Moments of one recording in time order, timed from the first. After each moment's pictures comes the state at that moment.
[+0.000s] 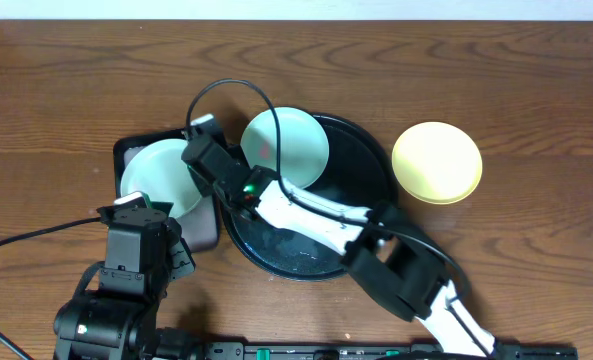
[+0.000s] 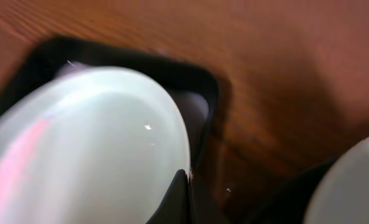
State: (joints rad) left arm -0.17 0.70 0.89 -1.18 -0.22 -0.51; right arm 0.98 2.28 1.71 -0.13 0.23 0.37
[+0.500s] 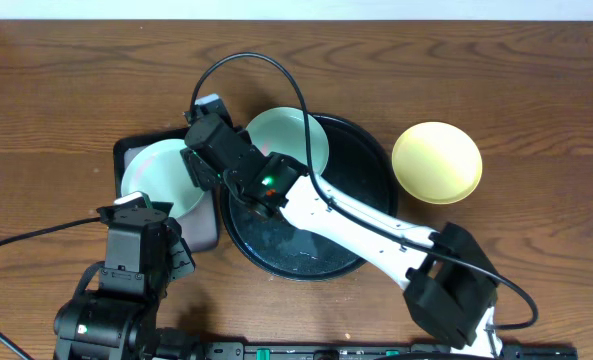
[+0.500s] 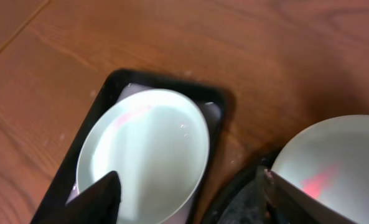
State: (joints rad) left arm -0.17 0.70 0.89 -1.18 -0.22 -0.51; right arm 0.98 2.04 1.71 -0.35 0.15 0.45
